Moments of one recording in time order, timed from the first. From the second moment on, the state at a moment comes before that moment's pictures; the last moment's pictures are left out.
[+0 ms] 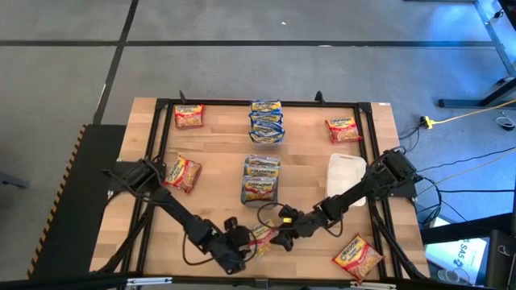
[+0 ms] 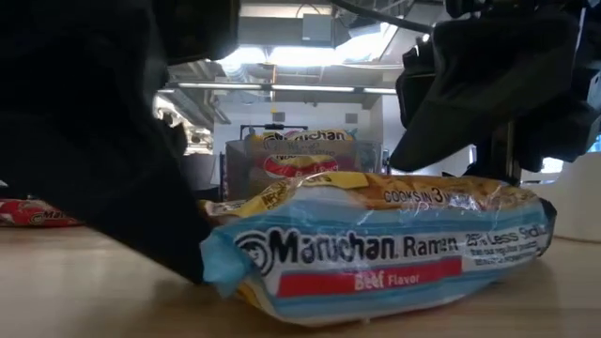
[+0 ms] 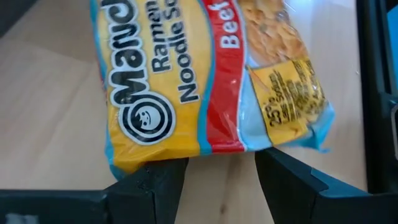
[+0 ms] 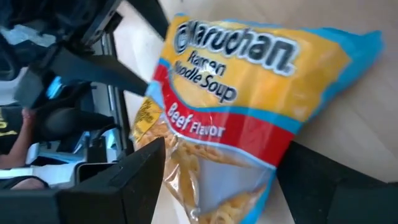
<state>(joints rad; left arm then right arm) -0.67 2.05 1.18 -0.05 -0.47 -0.88 0.55 1.92 0.81 0.54 0.13 1.21</state>
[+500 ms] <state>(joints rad) -0.66 2.05 1.17 0.06 -0.52 -0.80 0.55 1.93 0.82 0.68 0.17 1.06</state>
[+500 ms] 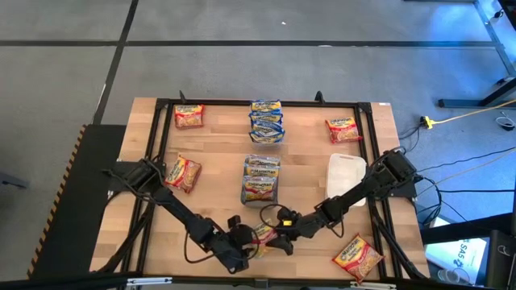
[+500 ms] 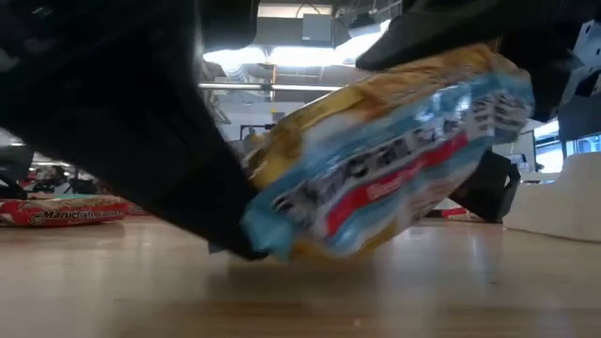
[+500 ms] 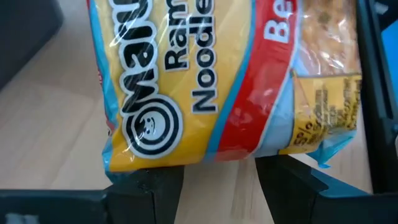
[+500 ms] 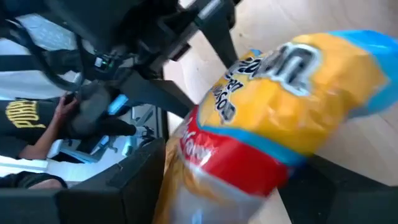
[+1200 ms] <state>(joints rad) -0.77 1.92 1.18 -0.08 -0.48 -0.88 0.55 1.86 0.83 0.65 0.14 0.91</state>
